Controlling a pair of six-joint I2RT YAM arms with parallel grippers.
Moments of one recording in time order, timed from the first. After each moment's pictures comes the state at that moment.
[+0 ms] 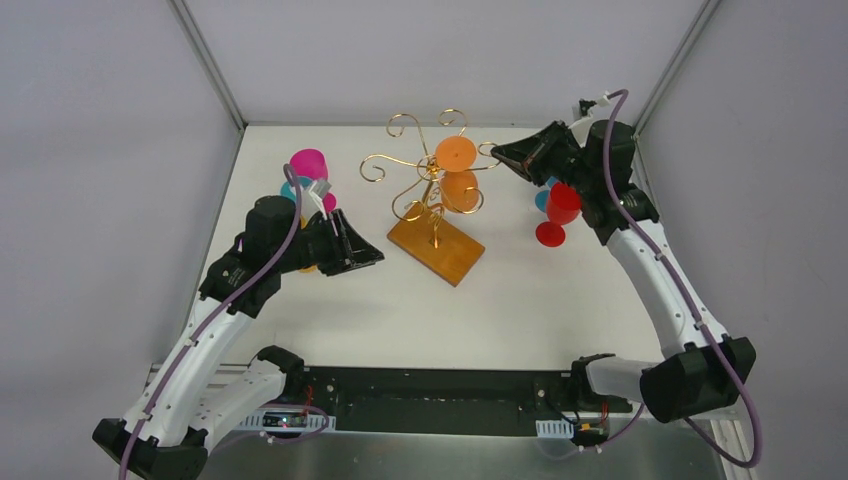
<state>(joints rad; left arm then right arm) -0.41 0.80 0.95 -0.67 0.45 -0.80 0.26 1.27 1.26 -0.20 -0.50 1.09</state>
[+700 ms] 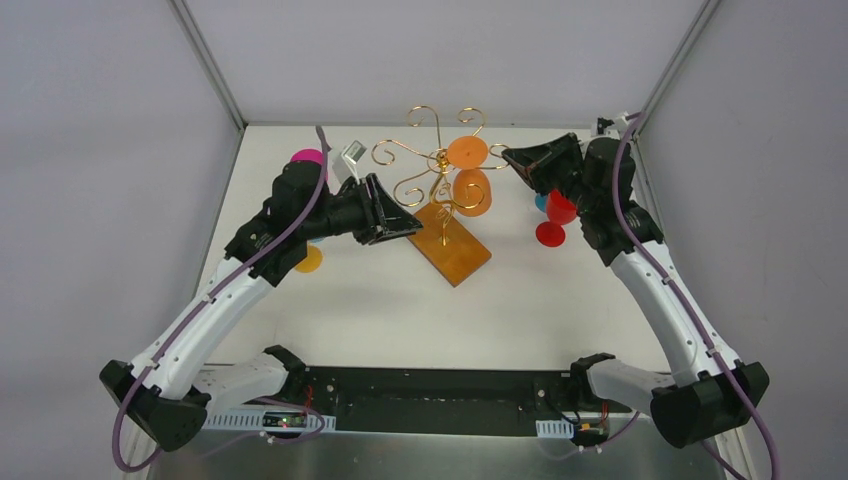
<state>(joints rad) -0.56 1.01 1.14 -0.44 0.47 -0.98 0.34 1.14 1.17 -0.24 -0.17 1.19</state>
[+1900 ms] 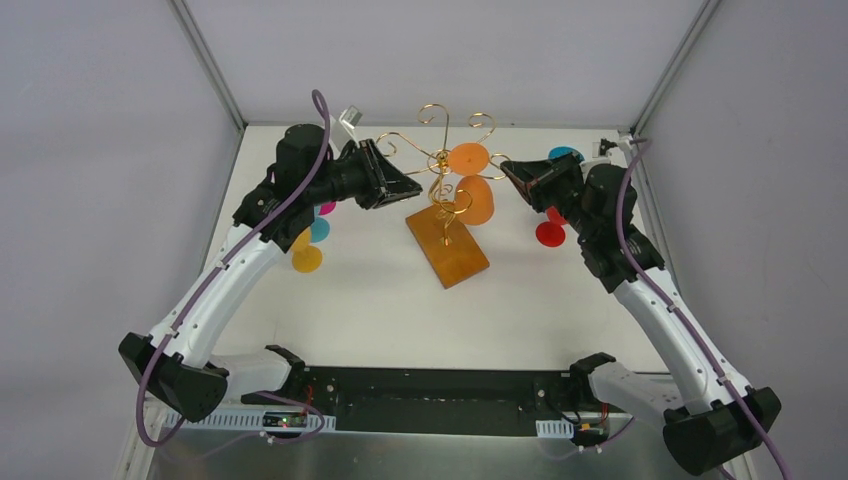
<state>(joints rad) -0.49 1.21 1.34 -0.44 0.45 -0.97 0.41 1.01 1.03 -0.16 -0.09 1.28</state>
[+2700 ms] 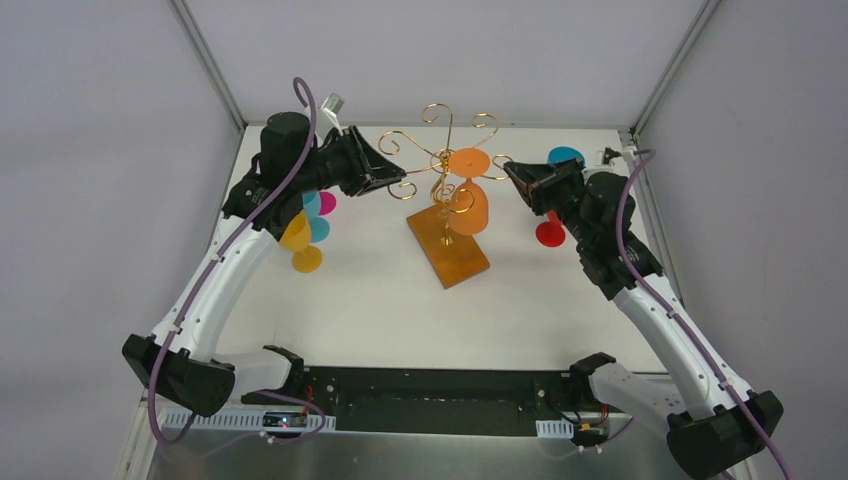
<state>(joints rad) -0.37 1.24 1.39 -0.47 0.49 -0.90 0.44 0.98 0.98 -0.12 -0.01 1.35</state>
